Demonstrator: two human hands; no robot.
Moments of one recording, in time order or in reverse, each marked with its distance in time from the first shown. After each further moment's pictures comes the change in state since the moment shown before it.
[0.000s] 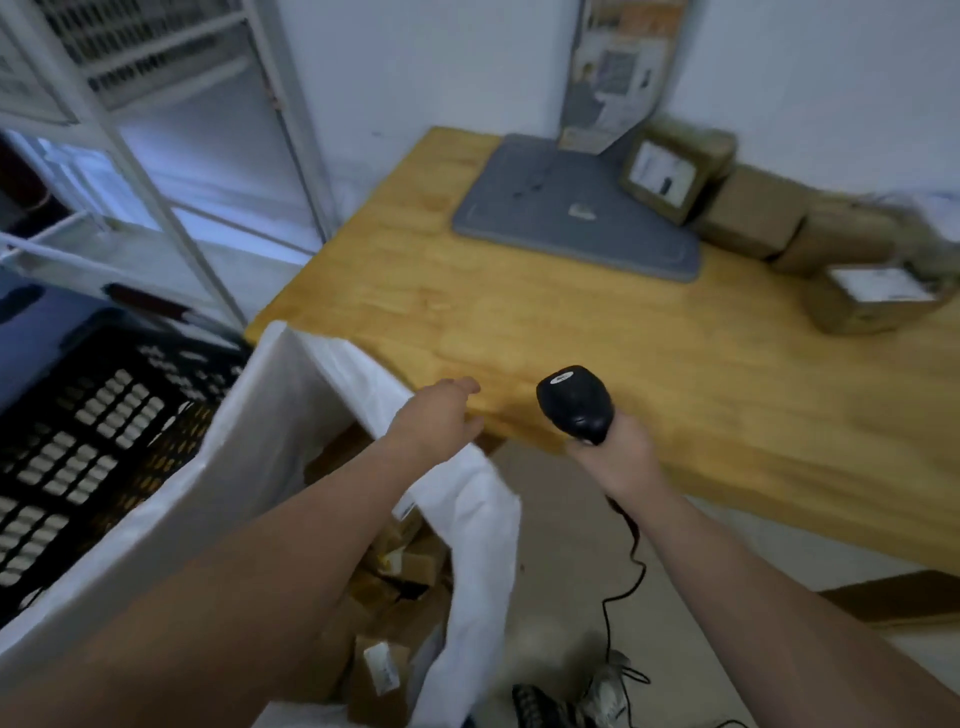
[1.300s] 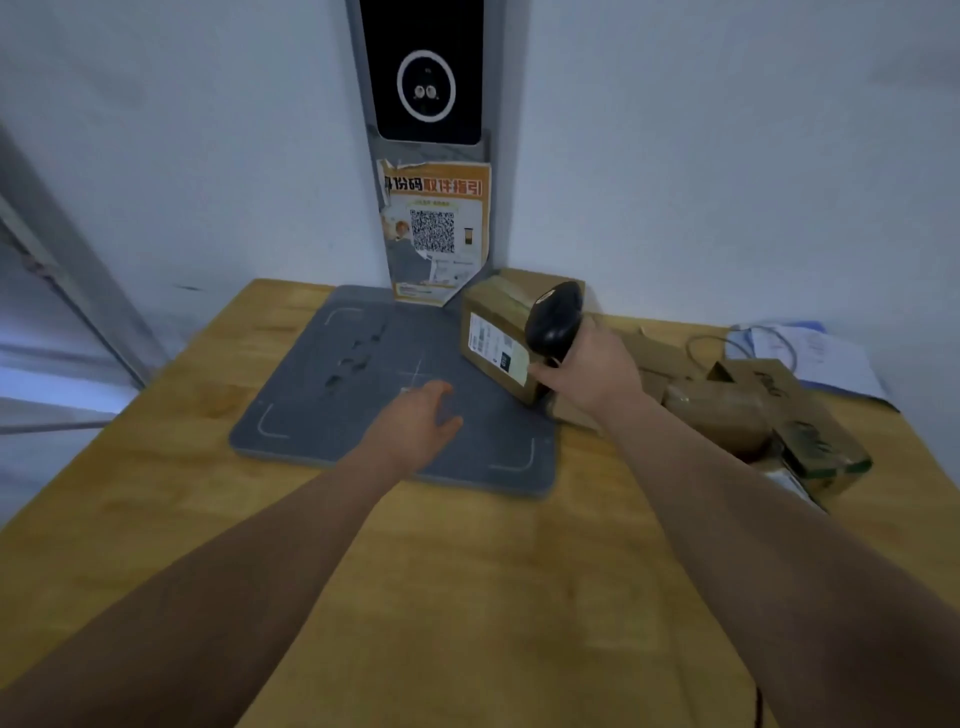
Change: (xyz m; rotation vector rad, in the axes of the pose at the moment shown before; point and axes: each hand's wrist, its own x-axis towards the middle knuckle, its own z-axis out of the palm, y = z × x) left_hand 0.401 0.214 -0.070 -0.042 0.085 0.132; right_hand 0.423 -0.032 -0.277 -0.337 0.310 -0.182
